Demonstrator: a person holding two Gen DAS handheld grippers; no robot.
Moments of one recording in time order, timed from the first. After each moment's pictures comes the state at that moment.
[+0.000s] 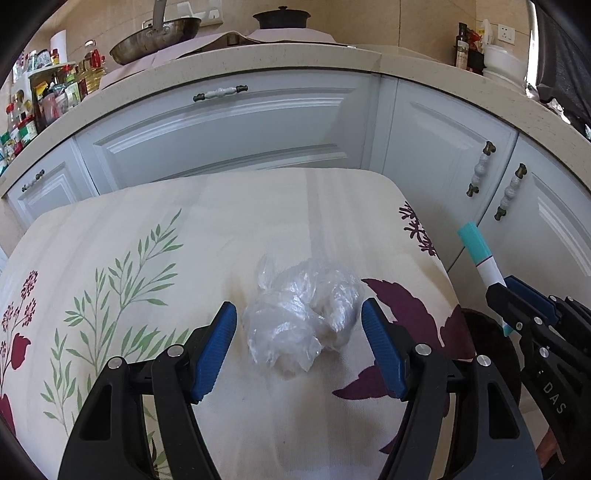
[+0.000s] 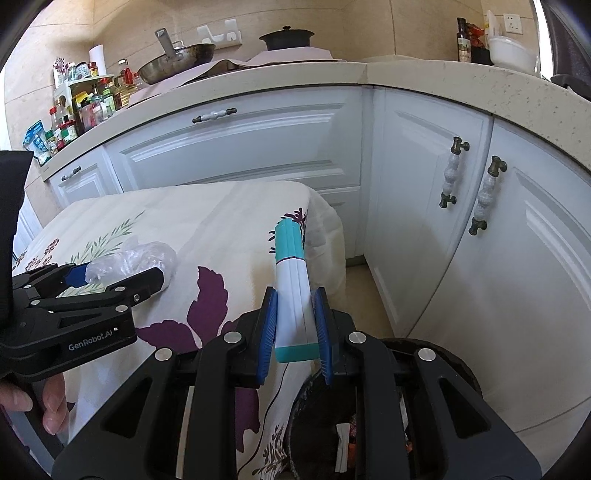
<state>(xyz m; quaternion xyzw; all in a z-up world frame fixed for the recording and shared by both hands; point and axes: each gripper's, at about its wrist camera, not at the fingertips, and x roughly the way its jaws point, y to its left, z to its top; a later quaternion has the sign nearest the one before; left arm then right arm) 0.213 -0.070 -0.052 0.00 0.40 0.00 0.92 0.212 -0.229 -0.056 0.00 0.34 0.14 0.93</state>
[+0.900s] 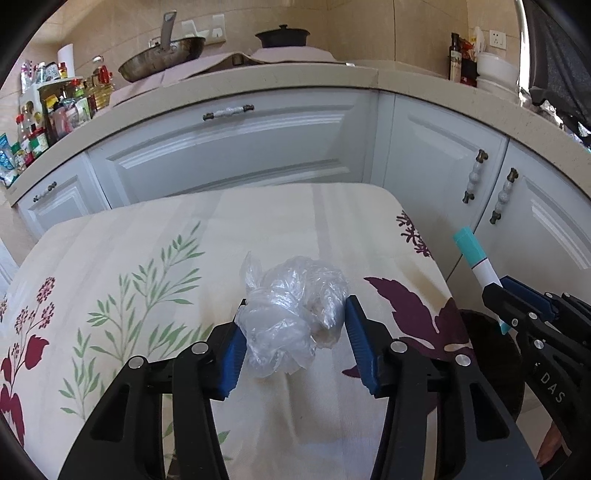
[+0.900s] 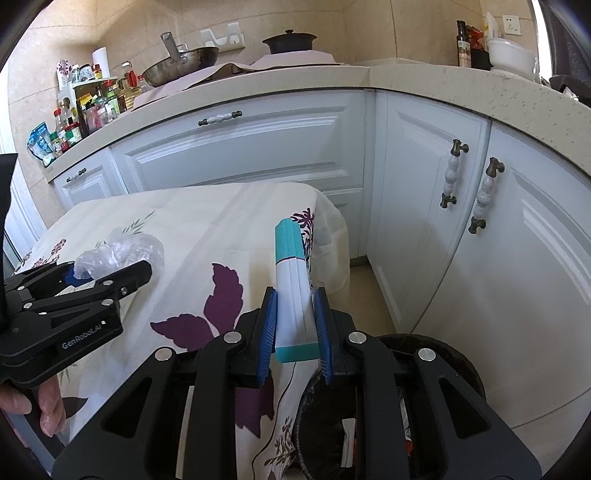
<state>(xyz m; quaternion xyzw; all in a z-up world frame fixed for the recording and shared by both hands) 0.187 -0.066 -0.035 0.02 0.37 0.01 0.93 0.193 -0.225 -0.048 0.00 0.33 0.14 0.93</state>
